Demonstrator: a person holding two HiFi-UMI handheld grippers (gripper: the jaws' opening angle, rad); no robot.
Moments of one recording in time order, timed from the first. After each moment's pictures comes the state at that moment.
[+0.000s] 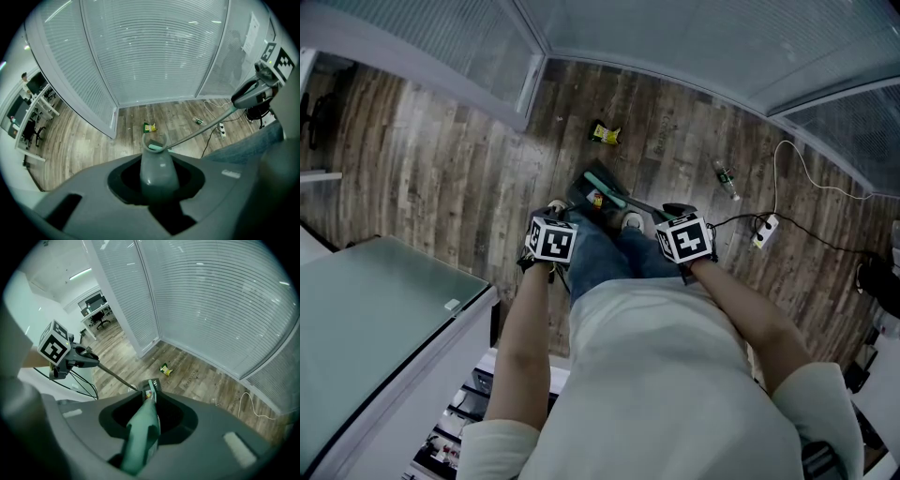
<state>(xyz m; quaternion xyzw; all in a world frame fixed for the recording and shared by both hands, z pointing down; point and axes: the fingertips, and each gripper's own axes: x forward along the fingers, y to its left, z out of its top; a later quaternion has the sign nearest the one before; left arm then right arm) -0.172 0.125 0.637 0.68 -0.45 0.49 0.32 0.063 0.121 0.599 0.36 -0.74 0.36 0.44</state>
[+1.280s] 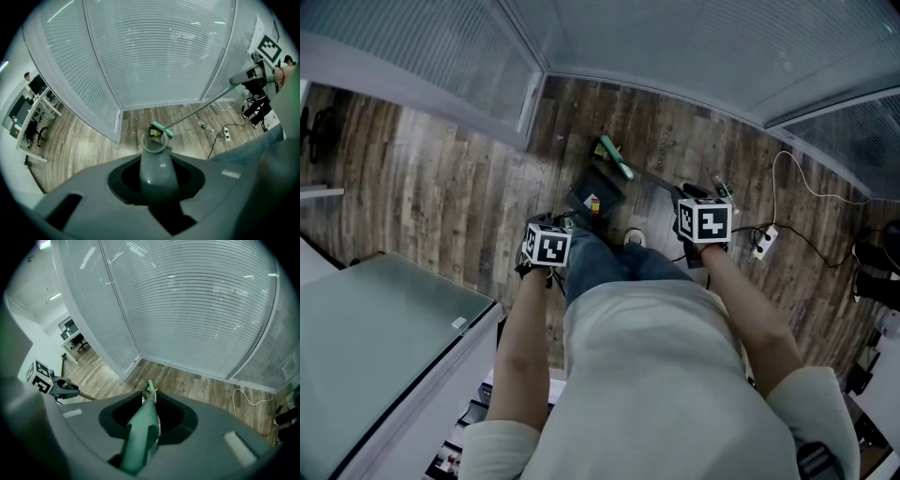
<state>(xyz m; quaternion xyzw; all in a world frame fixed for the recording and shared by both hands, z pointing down) -0.193 0.066 0.628 0.67 -0.46 0.48 0.32 0.106 0.001 0.563 0.49 -0.71 0.38 0.34</state>
